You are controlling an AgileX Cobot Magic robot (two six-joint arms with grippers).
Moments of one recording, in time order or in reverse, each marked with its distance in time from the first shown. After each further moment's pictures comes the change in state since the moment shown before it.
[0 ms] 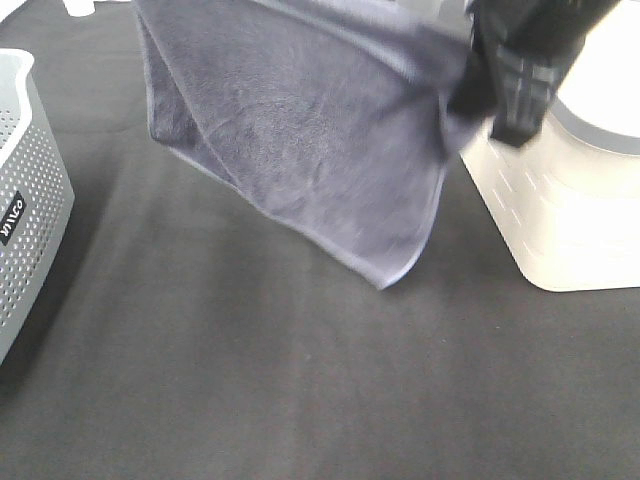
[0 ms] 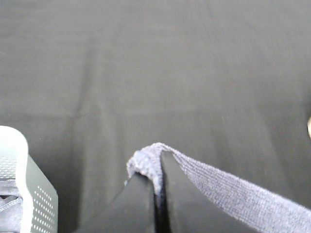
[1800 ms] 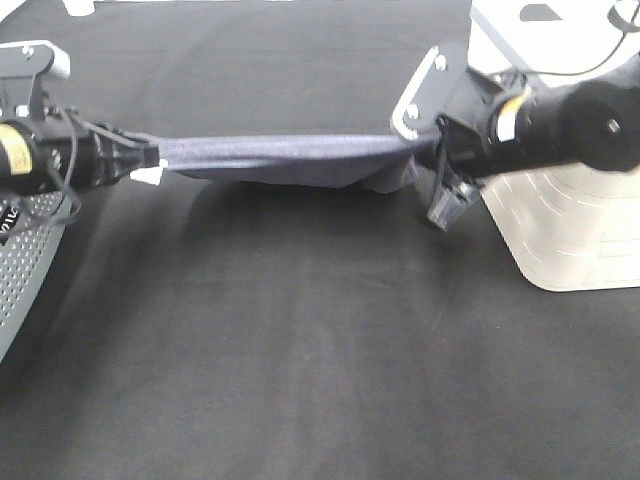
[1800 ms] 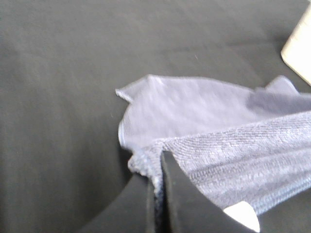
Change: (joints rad) left arm 0.382 0.208 0.773 -0.115 -1.288 0.273; right arm -0.162 0.232 0.472 -0.145 -1.024 0.269
